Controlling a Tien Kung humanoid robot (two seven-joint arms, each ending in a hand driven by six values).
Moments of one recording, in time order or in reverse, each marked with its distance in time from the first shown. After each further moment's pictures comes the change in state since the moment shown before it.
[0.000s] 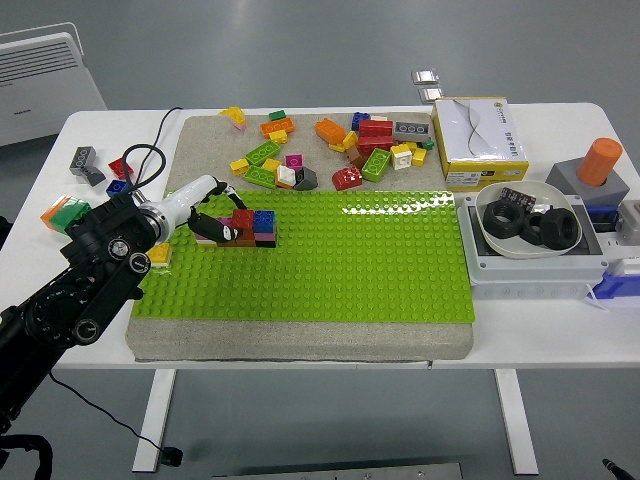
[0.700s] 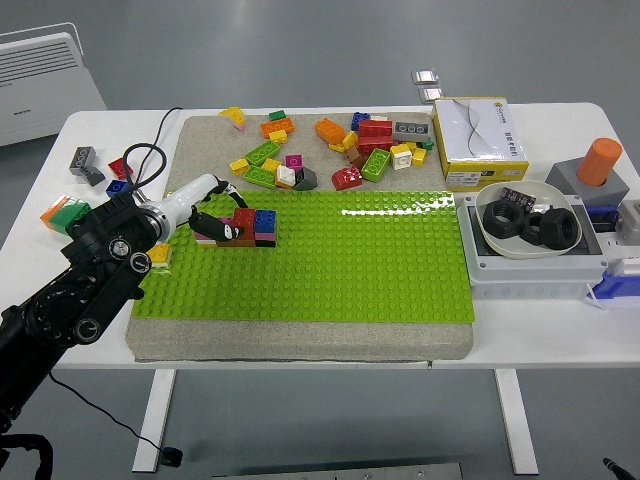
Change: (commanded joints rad) left arm 0.001 -0.003 0.005 0.008 -0.004 0.008 -0.011; right arm 0.000 0.000 0.005 0.000 -0.004 0.000 0.001
